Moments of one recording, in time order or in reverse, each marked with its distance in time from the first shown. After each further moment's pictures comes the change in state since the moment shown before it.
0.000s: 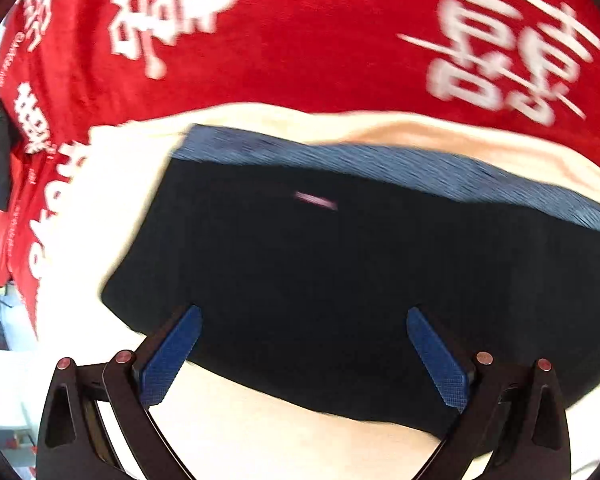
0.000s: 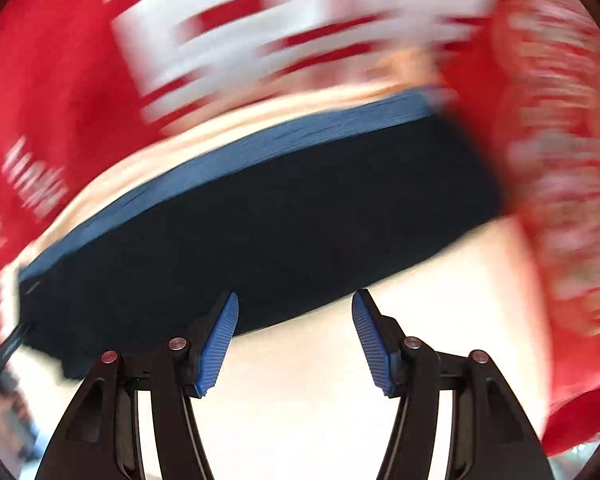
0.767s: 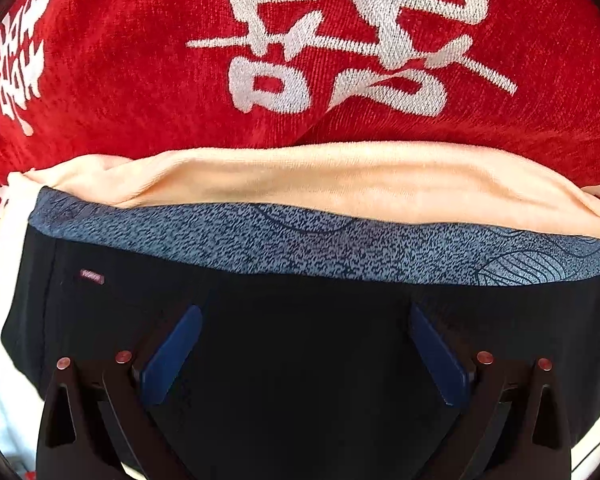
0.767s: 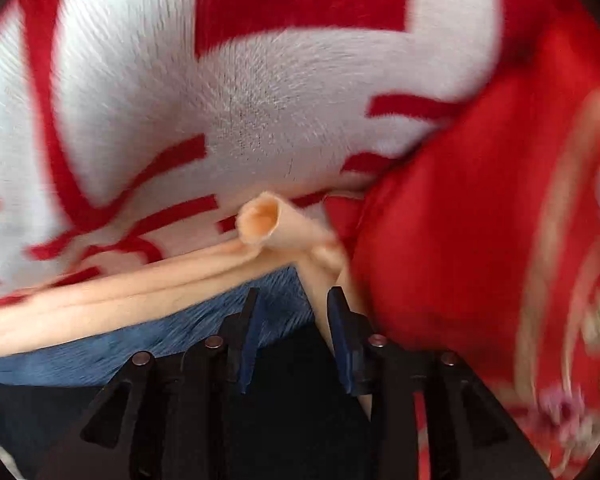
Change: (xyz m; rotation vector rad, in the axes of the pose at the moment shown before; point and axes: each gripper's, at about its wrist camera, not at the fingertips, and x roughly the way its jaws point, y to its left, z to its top) left arm 0.037 -0.152 0.051 0.057 0.014 -0.136; right arm 0.012 -0.132 0.150 0.135 -0.137 -0.254
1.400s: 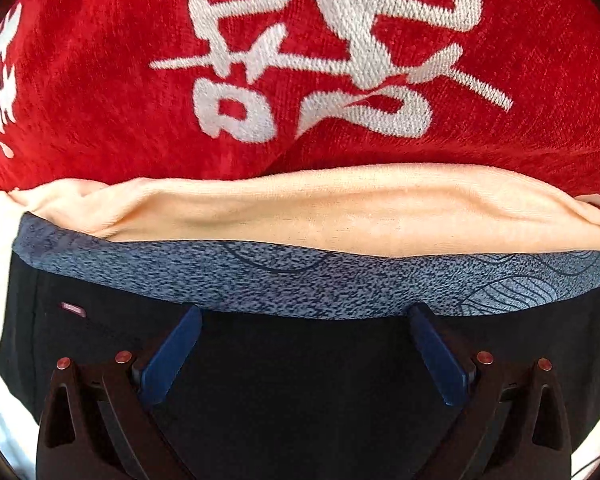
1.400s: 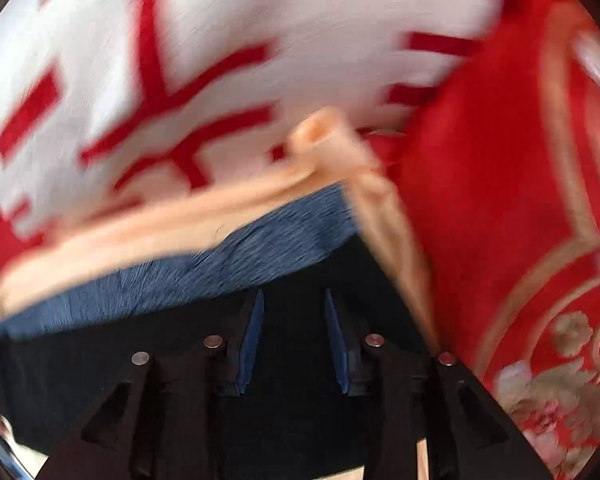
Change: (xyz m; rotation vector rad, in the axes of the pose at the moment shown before) left arm 0.020 -0.015 0.029 0.036 -0.022 -0.022; right arm 0.004 0.008 -0.036 0.014 -0.011 -0.004
